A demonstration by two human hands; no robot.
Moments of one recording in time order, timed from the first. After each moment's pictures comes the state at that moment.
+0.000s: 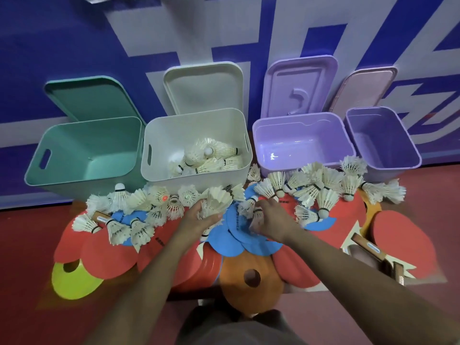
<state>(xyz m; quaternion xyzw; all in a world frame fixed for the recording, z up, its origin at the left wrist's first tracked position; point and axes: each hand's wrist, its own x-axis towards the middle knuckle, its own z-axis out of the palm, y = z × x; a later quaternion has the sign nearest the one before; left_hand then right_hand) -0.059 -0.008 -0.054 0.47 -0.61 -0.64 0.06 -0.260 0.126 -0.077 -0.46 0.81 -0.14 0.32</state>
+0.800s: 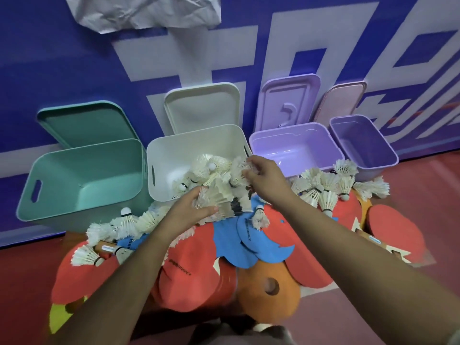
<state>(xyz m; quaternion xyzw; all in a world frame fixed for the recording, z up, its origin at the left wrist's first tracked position) -0.047 -0.094 0.003 0.31 -0.74 -0.59 0.05 -0.232 0.034 0.050 -0.30 0.79 -0.47 0.25</state>
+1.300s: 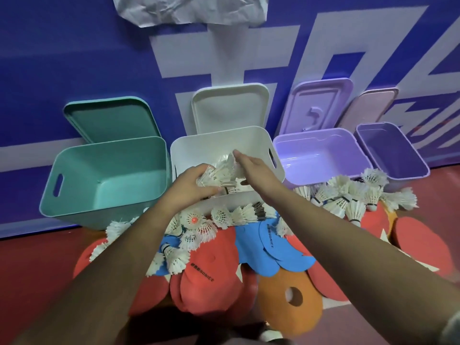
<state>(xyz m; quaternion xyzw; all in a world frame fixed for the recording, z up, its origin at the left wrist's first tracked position) -0.045 -0.183 0.024 0.28 -0.82 -0.49 0.06 -0.194 -0.058 0.047 -0.24 0.75 -0.47 0.39</state>
